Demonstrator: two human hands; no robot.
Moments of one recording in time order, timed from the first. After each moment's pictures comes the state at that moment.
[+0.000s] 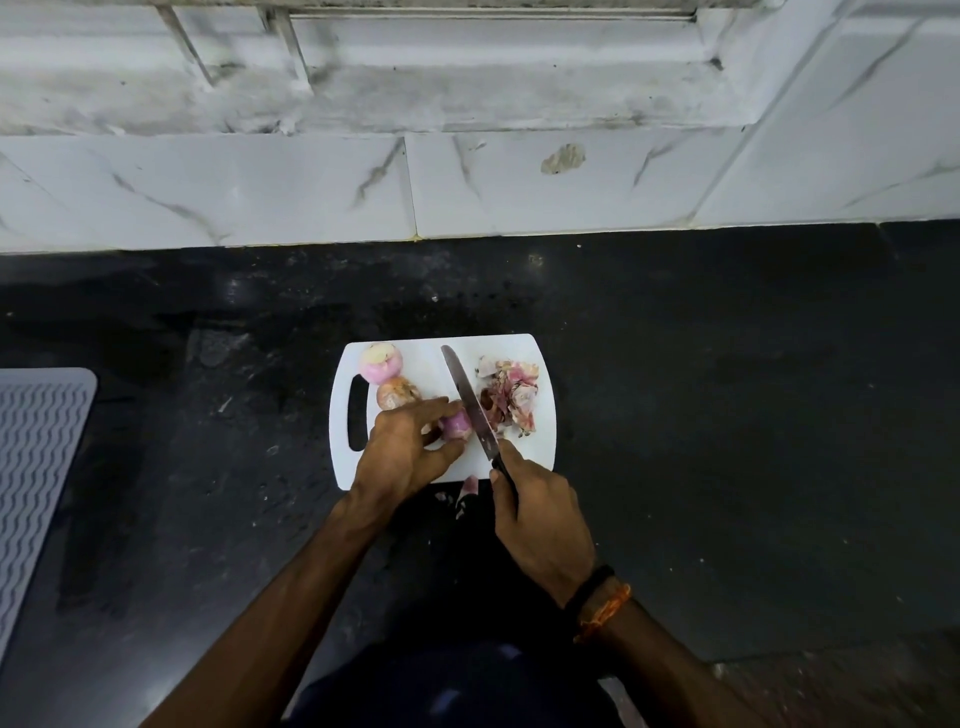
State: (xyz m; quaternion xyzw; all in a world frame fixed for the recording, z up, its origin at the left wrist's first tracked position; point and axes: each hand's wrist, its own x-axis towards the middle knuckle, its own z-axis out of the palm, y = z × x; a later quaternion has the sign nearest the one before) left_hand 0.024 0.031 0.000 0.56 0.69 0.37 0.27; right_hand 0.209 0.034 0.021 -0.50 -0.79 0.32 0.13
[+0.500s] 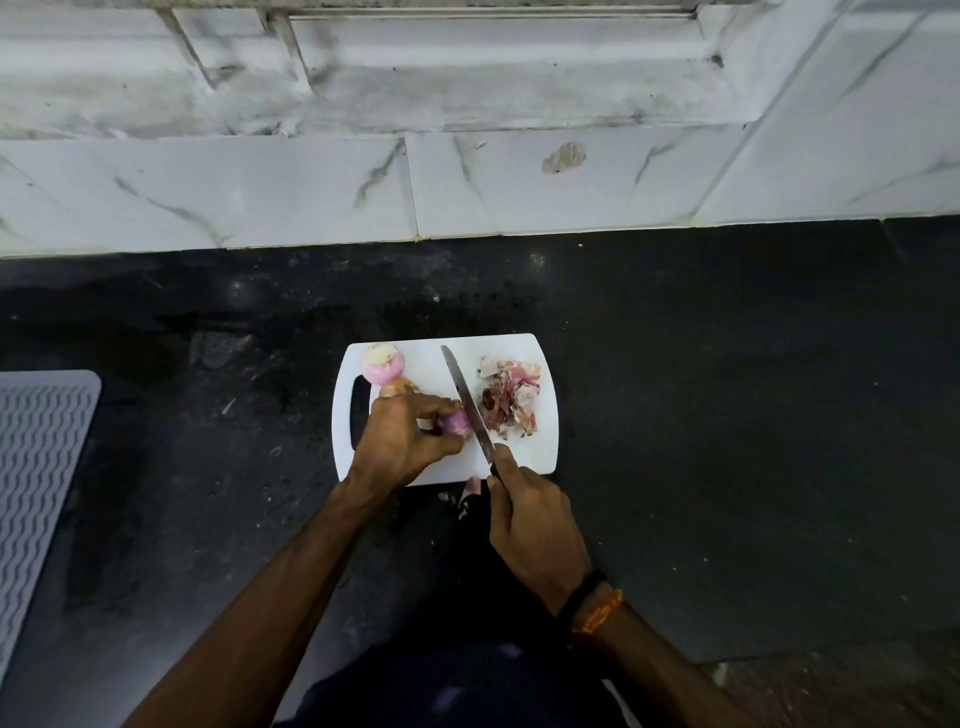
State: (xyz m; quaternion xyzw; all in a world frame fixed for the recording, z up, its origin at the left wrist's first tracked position) left_hand 0.014 0.043 0.012 0.54 0.71 0.33 0.31; right_hand 0.204 0.025 0.022 -0.49 -0.80 0.31 0.16
